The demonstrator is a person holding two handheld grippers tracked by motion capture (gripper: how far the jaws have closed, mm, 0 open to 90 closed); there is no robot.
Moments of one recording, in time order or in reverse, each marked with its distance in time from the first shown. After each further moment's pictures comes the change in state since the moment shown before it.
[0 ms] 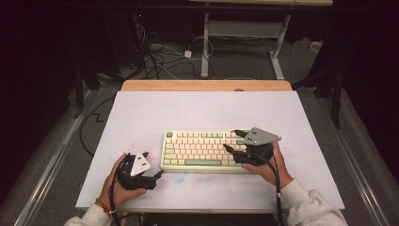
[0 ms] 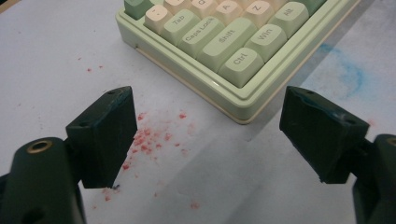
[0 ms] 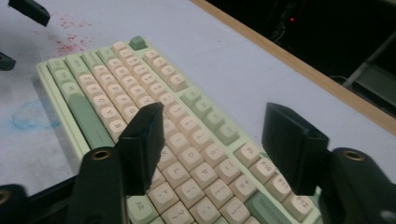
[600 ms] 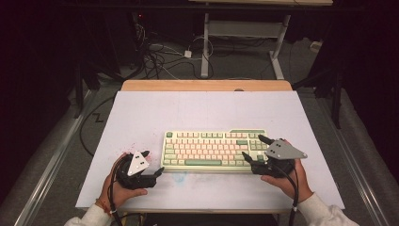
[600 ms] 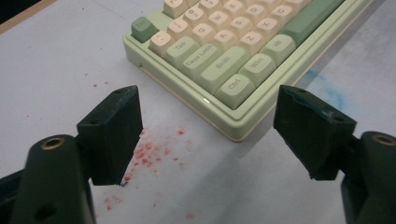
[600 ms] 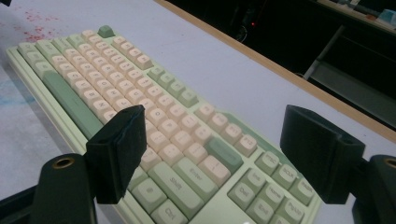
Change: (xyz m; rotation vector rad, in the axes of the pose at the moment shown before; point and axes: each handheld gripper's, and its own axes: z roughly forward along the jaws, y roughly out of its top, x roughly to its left) left arm -0.001 0.008 -0.010 -0.055 -0.009 -0.031; right arm -0.004 -0.036 -0.049 -0.033 -0.127 0.033
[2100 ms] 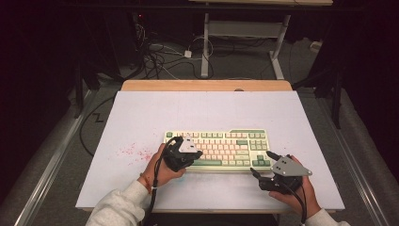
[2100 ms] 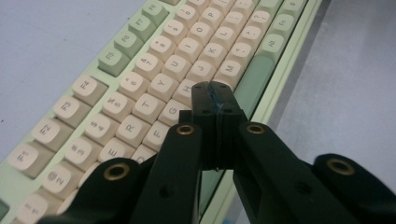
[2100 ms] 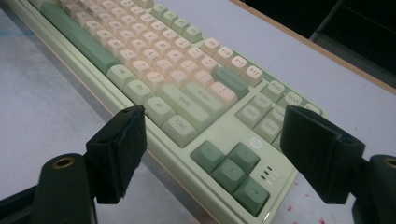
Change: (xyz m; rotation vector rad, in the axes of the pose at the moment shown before) left arm -0.043 0.105 0.077 0.088 -0.283 0.144; right arm 0.012 -0.039 -0.017 0.099 -0.021 -0.020
